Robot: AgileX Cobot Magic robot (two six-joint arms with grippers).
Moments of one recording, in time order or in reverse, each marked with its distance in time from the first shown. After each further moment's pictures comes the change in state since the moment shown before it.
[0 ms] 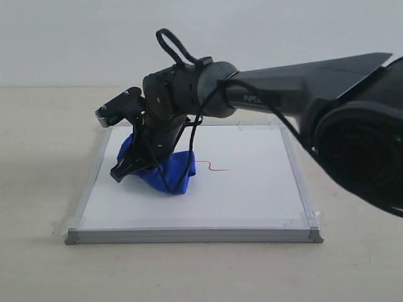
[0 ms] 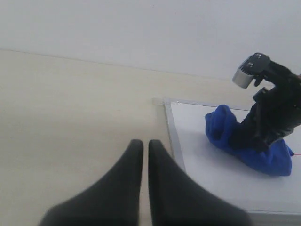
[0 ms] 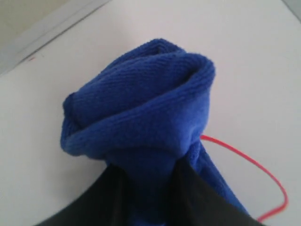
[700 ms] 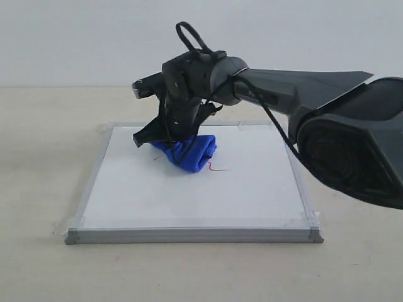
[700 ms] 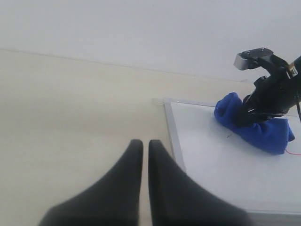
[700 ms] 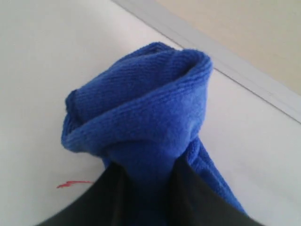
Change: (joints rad) left arm 0.000 0.000 0.000 0.000 0.000 0.000; right arm -0.107 0.151 -0.257 -0.133 0.136 0.311
